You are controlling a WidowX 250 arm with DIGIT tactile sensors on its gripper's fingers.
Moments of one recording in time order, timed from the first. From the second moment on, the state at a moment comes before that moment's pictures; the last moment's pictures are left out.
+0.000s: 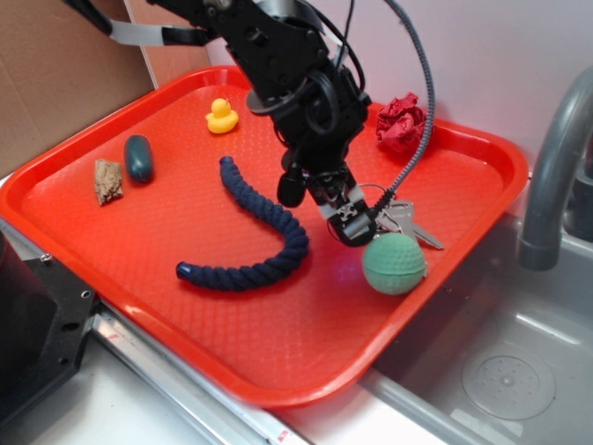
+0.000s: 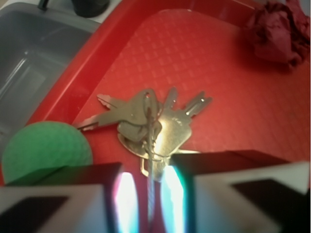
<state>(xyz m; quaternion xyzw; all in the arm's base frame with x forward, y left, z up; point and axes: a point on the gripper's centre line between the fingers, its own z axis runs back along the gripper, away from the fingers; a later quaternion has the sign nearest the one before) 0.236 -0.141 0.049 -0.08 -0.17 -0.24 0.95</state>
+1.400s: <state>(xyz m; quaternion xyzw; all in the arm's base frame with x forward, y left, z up) 0.180 0.049 0.246 -0.10 -0.08 0.05 0.99</state>
